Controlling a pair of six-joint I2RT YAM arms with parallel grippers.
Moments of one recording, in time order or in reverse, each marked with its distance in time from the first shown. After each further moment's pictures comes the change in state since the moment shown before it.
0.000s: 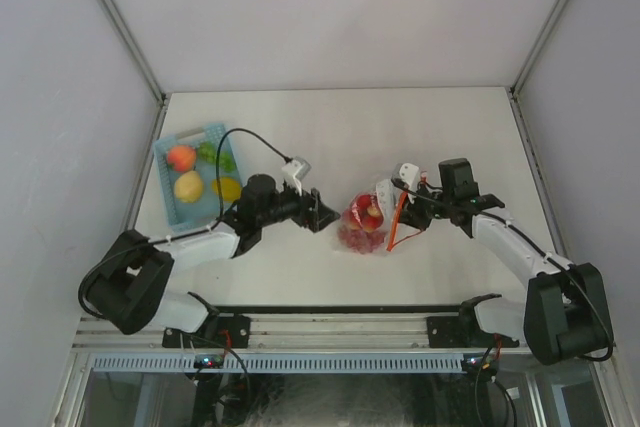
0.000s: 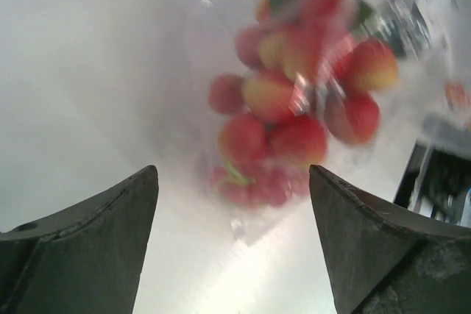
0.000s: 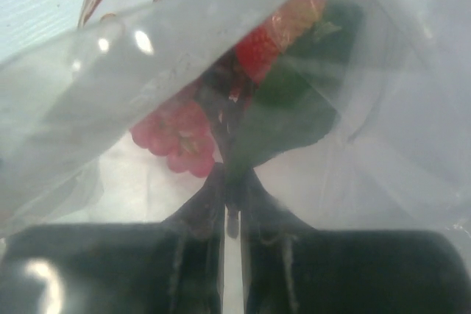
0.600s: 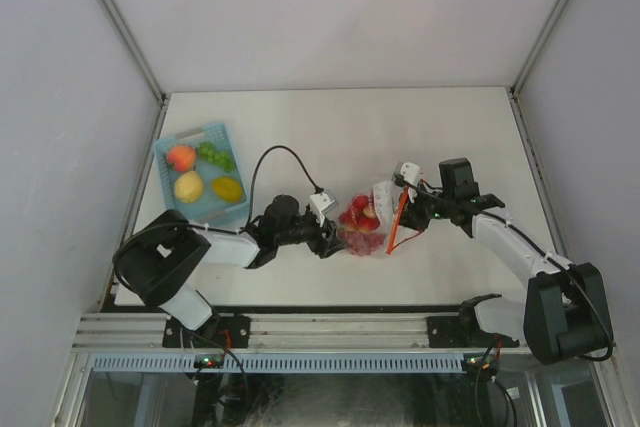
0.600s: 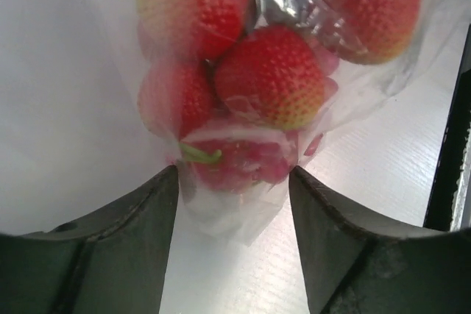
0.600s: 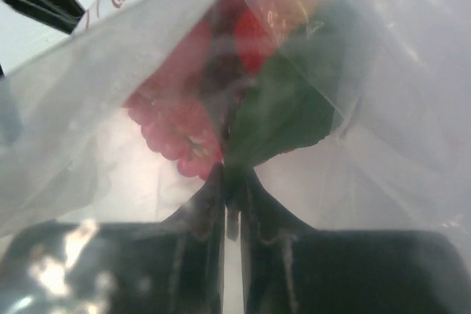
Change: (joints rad) left arm -0.173 0.151 -0.126 0.186 0.007 0.272; right arm -0.006 0.006 0.000 0.002 -0.065 0.051
